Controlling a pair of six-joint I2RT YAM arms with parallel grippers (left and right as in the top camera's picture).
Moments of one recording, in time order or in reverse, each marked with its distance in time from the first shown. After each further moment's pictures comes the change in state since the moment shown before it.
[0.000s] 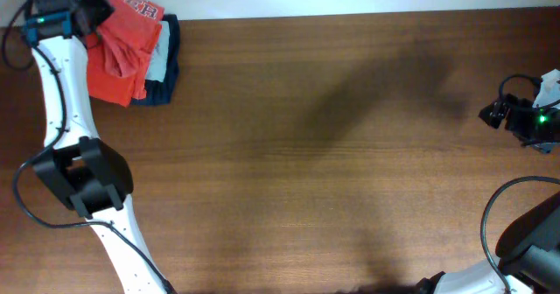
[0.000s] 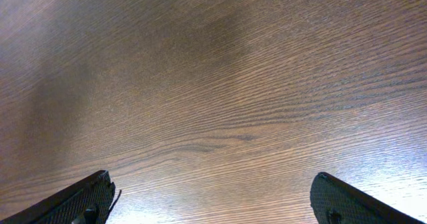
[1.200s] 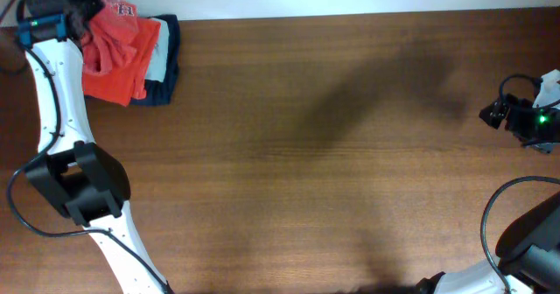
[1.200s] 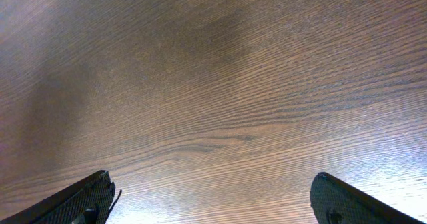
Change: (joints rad) left arm -0.004 -0.084 -0.086 0.122 -0.020 -0.035; right arm 0.000 0.000 0.000 0.000 0.000 0.000
